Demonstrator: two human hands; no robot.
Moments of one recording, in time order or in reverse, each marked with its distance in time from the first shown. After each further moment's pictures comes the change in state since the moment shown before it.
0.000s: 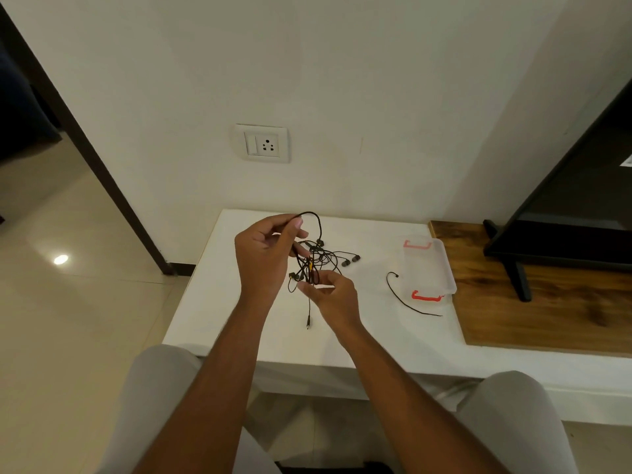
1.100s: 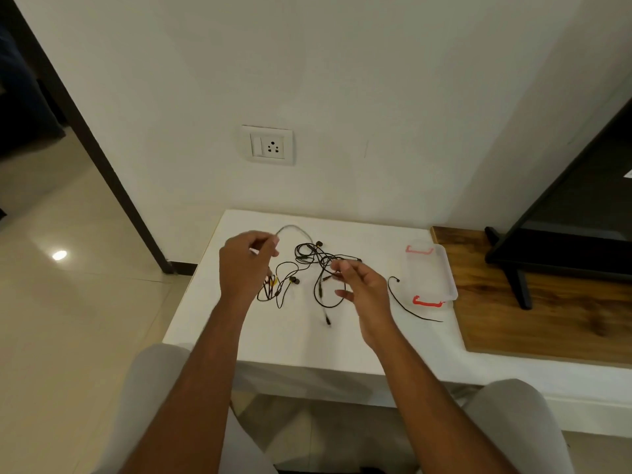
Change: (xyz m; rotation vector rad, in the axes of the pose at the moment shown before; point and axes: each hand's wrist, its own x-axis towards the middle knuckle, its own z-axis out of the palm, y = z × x) left_hand 0.019 -0.038 -0.043 0.481 0.016 -0.106; right_hand -0.012 -0.027 -0.043 0.361 -0.016 -0.055
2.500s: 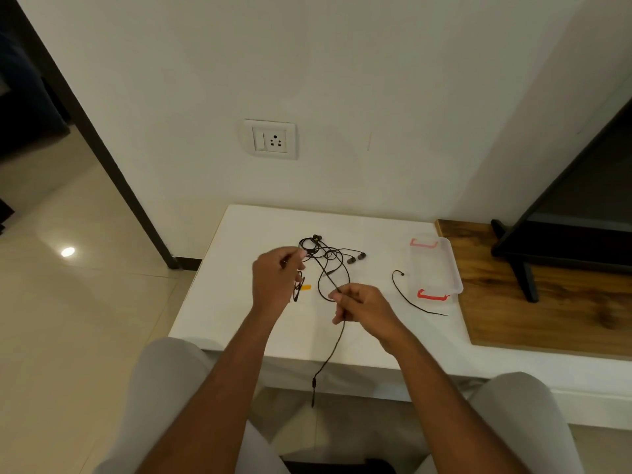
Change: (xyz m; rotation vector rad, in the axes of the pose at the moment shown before) left_hand -0.027 -0.017 0.038 -0.148 -0.114 -0.080; right_hand -0.008 0.016 -0.023 -0.343 -0.279 0.150
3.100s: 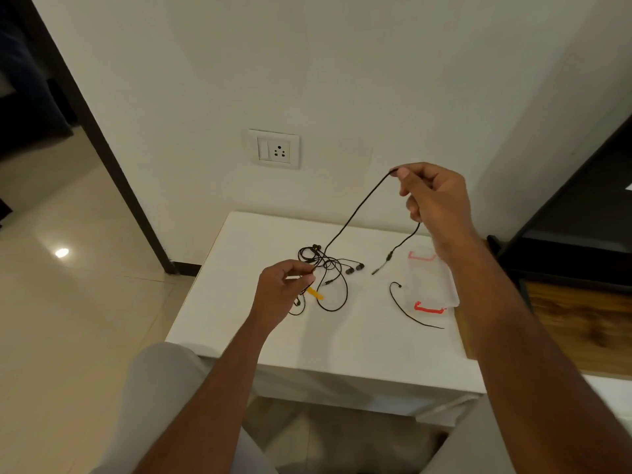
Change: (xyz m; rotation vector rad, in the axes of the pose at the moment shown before) left_hand -0.001 -0.014 -0.005 -0.175 -0.197 -0.033; right_hand 0.002 -0.167 -0.072 -0.014 0.423 -0.453
